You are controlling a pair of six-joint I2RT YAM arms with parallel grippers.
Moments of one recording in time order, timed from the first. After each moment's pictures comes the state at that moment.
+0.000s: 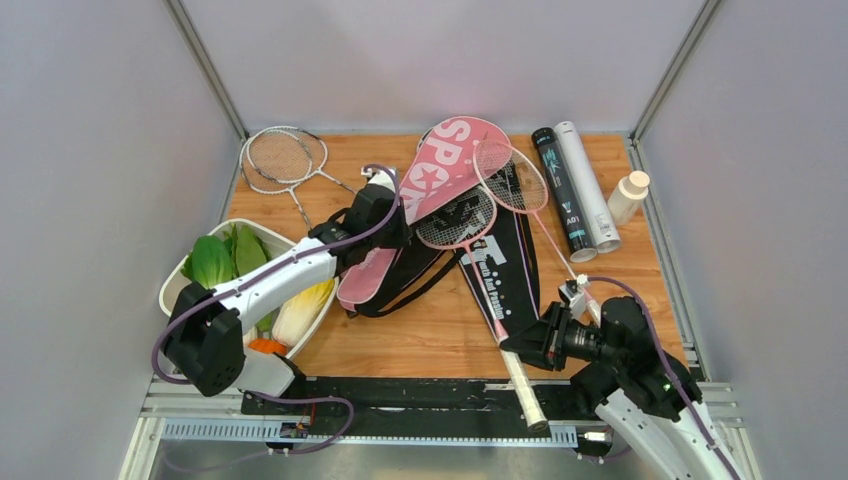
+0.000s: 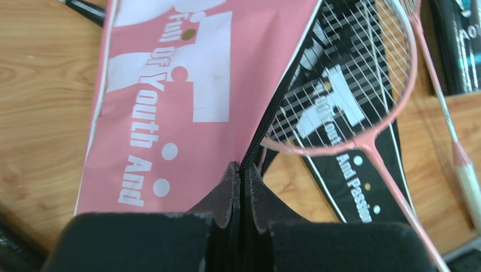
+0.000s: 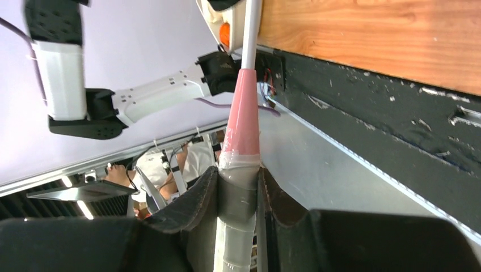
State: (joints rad) left arm -0.66 1.41 1.04 -0.27 -0.15 -0.55; right arm 0.56 0.17 0.52 -0.79 -0.62 1.34
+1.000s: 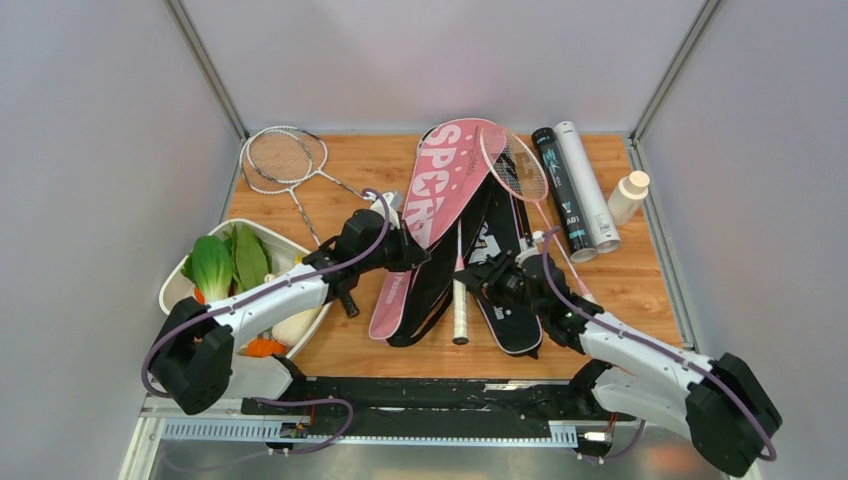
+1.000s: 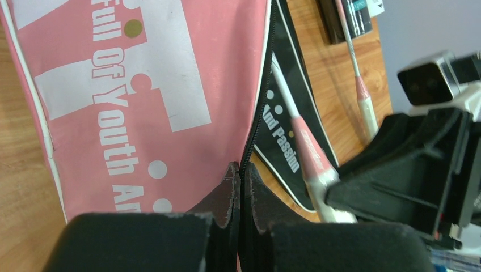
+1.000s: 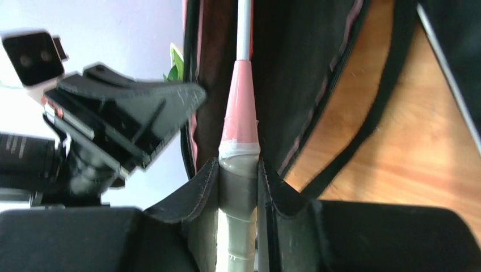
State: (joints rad) left arm -0.69 1.32 0.77 0.04 0.16 -0.69; right arm 0.69 0.93 0.36 0.21 -0.13 1.40
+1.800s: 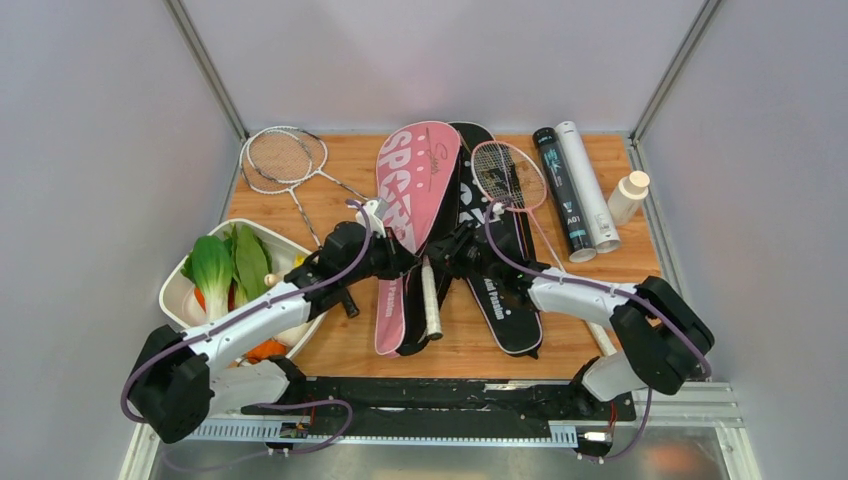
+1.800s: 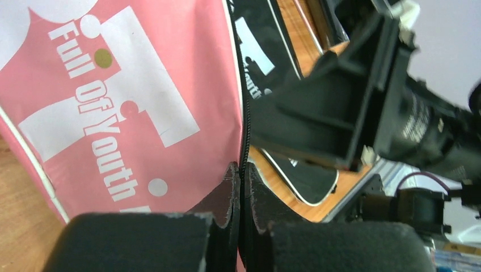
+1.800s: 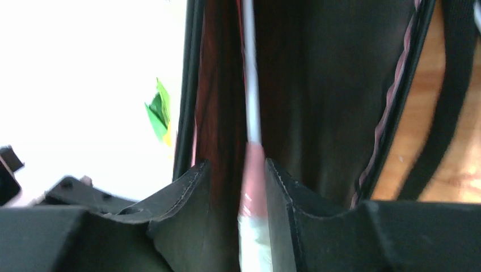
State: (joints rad) left arm -0.68 1.15 0.65 0.08 0.13 -0.69; right arm 0.76 1.45 0.68 0.35 -0.06 1.35
